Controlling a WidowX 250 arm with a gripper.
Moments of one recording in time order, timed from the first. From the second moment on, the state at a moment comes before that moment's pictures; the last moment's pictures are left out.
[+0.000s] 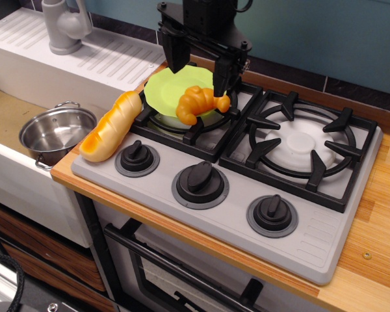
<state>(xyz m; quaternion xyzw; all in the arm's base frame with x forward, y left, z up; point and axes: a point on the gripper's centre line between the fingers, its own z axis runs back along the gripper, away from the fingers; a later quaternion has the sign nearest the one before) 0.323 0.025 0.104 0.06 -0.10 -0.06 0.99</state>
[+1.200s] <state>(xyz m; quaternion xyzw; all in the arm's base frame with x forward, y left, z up) 0.302 0.040 0.108 0.06 -0.16 -0.08 0.98</state>
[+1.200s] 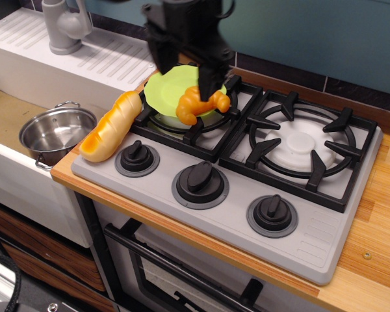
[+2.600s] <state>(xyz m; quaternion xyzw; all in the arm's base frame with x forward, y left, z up) 0.255 0.129 0.080 0.11 -0.24 0.01 0.96</state>
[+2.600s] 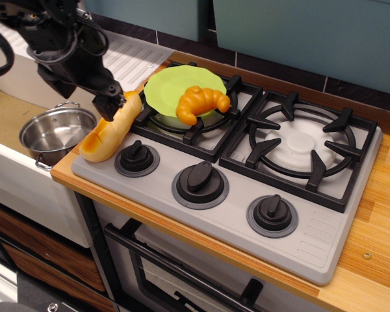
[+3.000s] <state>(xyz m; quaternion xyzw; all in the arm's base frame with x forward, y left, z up) 0.257 0.132 0.057 0.08 -0.25 0.01 0.96</state>
